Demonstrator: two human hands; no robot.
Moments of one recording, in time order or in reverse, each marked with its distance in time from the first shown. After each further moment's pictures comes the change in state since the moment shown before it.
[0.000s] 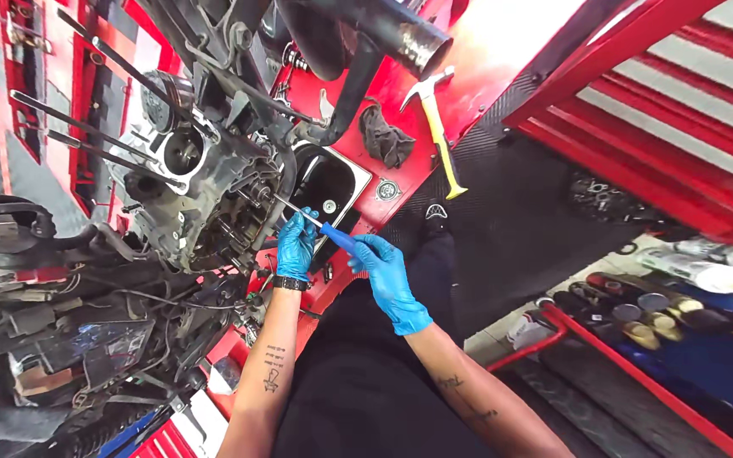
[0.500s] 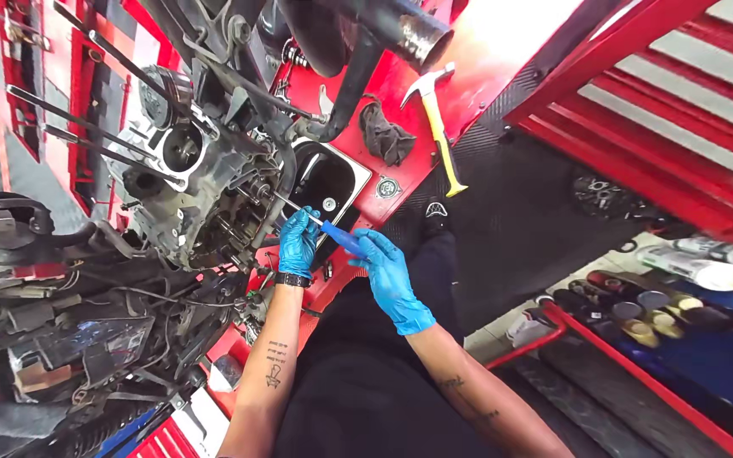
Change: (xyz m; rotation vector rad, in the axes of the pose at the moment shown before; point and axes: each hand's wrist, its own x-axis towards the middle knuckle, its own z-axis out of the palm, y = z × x) left_hand -0.001 -0.004 0.003 -0.038 -0.019 0.011; right_hand -0.005 -0.001 -0.002 0.146 -0.024 0.059
